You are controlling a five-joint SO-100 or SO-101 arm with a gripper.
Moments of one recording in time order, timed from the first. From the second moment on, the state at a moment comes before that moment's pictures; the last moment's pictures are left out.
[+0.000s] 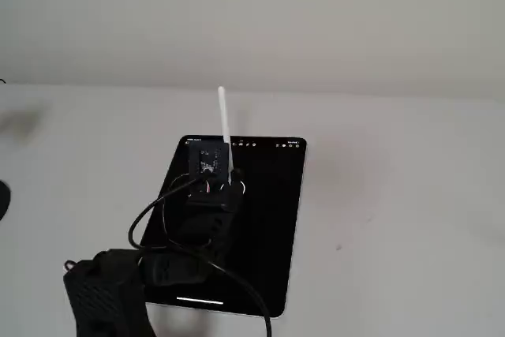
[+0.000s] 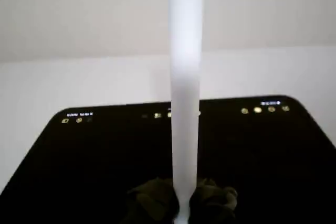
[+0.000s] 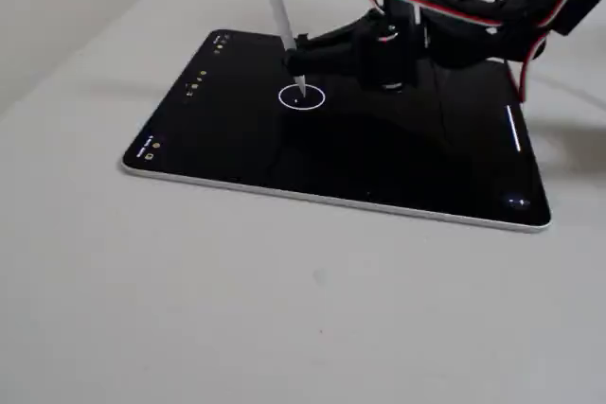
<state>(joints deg) -11.1 62.6 124.3 -52.8 -80.8</state>
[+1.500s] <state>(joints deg) -10.2 60.3 121.6 -52.8 -80.9</state>
